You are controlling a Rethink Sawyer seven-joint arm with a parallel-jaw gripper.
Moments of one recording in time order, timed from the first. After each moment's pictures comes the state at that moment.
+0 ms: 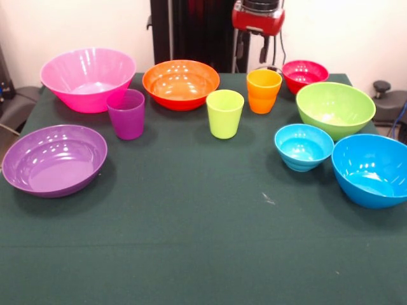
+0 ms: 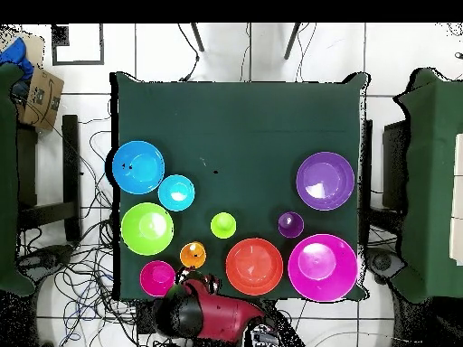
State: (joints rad) arm -0.14 -0.71 -0.03 2.39 0.03 -0.13 2.00
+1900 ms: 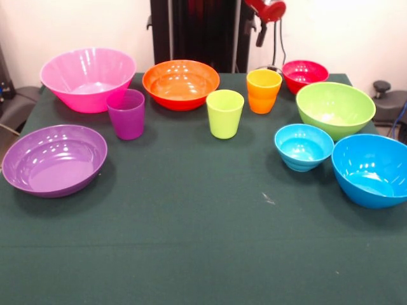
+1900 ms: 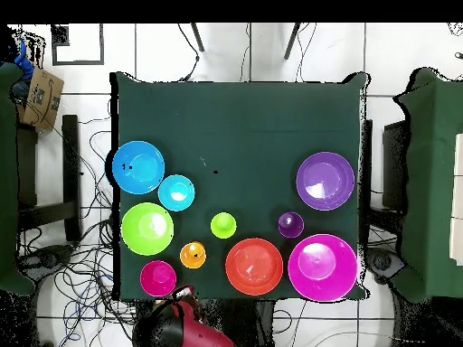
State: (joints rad) arm 0.05 -0.75 -0.11 2.55 0.37 -0.13 2.48
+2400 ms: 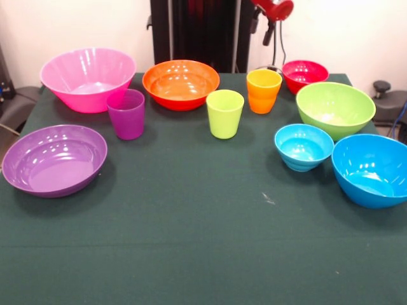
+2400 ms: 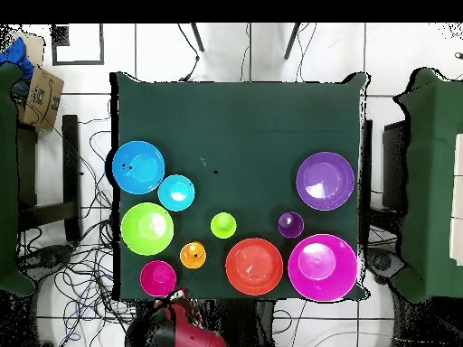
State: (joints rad) arm 0.09 -0.75 -0.10 2.55 0.37 -0.13 2.48
